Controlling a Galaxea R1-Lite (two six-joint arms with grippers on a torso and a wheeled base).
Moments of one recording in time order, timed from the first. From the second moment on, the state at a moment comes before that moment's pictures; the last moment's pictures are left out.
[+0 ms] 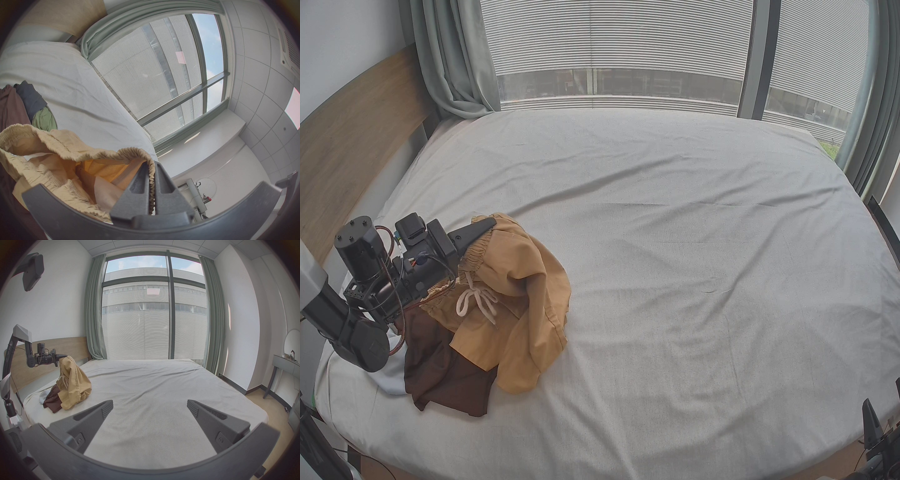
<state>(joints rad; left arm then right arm) -0.13 1.89 -0.62 -1.43 -0.62 -0.94 -0.01 0.02 -0.02 0.00 -0.01 0.00</state>
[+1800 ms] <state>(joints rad) -0.52 1.77 -0.78 -1.26 -0.37 -1.09 -0.01 0.02 -0.02 0.00 -0.01 0.00</state>
